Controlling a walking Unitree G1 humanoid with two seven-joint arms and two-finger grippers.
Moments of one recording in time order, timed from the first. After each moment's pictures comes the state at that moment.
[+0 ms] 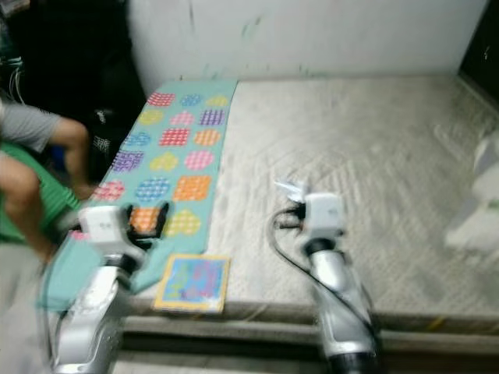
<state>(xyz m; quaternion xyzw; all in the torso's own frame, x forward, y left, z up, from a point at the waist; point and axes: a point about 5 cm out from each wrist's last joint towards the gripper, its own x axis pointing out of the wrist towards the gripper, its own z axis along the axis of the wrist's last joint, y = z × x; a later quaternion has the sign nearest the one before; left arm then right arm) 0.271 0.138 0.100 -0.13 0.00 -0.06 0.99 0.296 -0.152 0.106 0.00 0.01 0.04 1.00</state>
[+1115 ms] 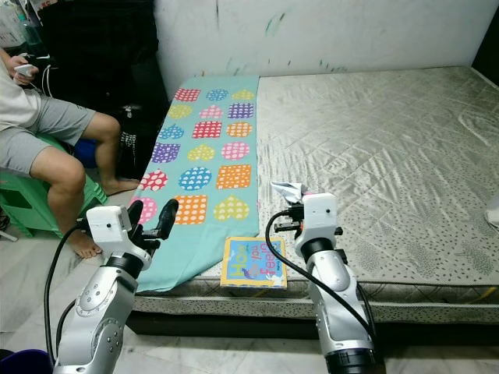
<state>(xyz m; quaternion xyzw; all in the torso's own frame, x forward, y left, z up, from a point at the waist) 0.271 0.135 0.104 -0.14 -0.02 -0.08 0.99 0.298 -0.143 0.107 -0.01 0.01 0.08 1.00</state>
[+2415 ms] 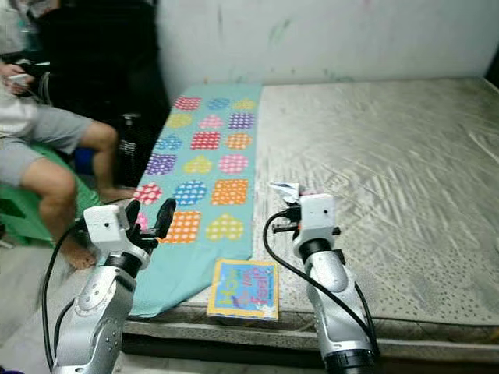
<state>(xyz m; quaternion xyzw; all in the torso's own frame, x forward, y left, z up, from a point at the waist) 0.271 0.138 0.106 -0.14 -0.01 -0.07 0.99 0.297 -0.143 0.107 -0.01 0.00 0.08 1.00</state>
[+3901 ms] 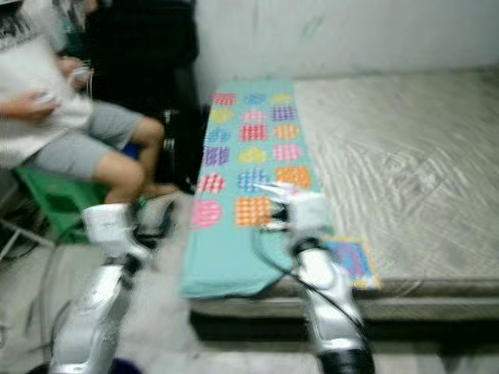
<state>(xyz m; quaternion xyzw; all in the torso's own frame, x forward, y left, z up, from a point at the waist) 0.274 0.145 0.104 -0.13 -0.01 -0.05 0.99 0.299 -0.116 0.113 -0.02 -0.01 0.14 0.99</state>
